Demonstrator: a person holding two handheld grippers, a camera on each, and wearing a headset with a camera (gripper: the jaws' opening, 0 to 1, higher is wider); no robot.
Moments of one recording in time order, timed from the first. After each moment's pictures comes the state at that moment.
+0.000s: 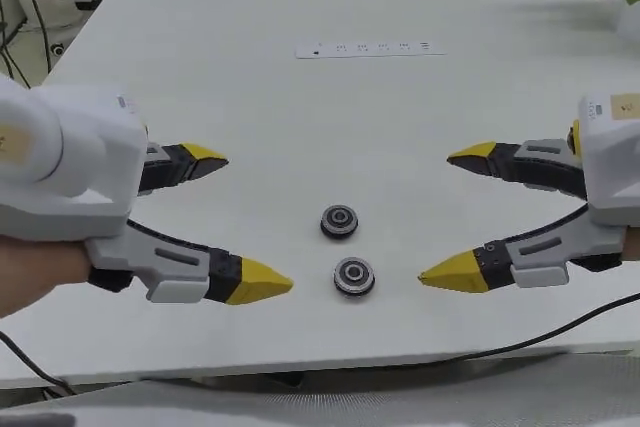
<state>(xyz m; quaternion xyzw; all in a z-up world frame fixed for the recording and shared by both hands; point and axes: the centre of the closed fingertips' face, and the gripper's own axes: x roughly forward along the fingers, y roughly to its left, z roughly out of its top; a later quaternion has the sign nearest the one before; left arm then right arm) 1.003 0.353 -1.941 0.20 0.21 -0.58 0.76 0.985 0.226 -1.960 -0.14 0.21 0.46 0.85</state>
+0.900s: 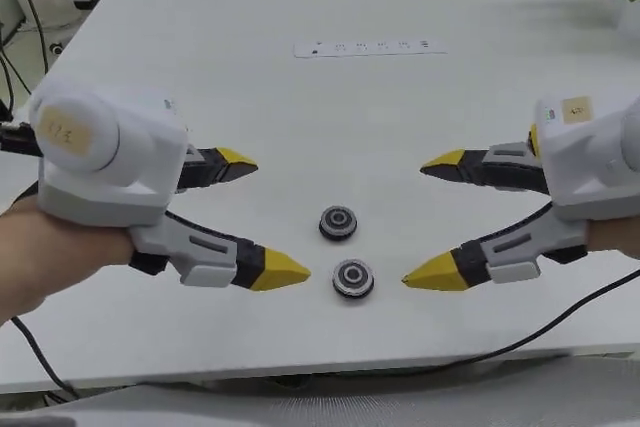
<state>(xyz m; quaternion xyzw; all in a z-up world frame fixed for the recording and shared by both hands) 1.013 0.330 -1.962 0.20 0.21 -0.61 0.74 0.993 0.235 -1.980 -0.15 0.22 0.49 0.83</state>
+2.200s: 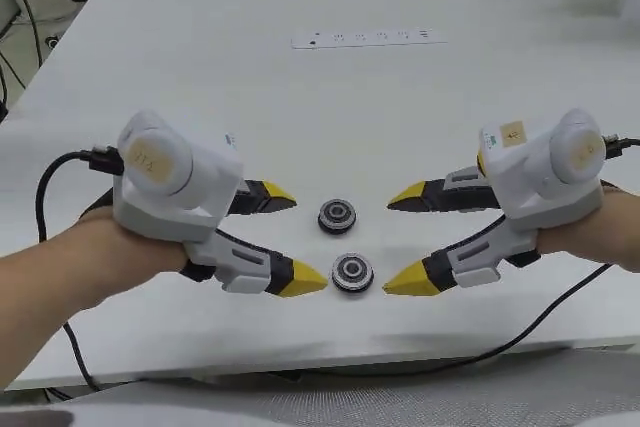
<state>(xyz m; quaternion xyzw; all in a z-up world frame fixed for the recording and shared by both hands) 1.007 0.304 -2.011 0.22 0.23 -0.64 0.70 0.993 0.252 -2.028 -0.15 0.26 0.54 0.79</state>
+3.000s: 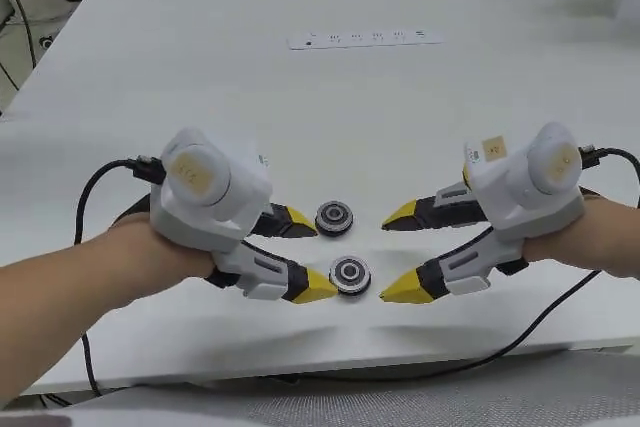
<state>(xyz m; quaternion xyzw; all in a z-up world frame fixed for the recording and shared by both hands) 1.000 0.290 -2.037 0.23 0.26 -0.67 0.66 0.988 0.251 -2.046 -0.16 0.28 0.54 0.77</state>
